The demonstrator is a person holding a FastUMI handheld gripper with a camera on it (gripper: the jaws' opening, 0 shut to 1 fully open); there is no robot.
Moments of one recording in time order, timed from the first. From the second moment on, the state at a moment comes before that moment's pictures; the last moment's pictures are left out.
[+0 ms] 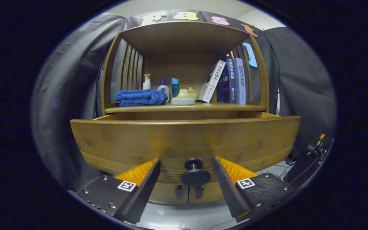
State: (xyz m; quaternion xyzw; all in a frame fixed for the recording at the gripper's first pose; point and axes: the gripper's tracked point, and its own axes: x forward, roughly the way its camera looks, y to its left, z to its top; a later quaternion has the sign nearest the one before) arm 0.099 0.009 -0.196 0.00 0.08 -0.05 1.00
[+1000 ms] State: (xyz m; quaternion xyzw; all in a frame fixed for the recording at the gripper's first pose) arm 0.192 0.008 -0.201 0.01 0.09 -0.04 1.00
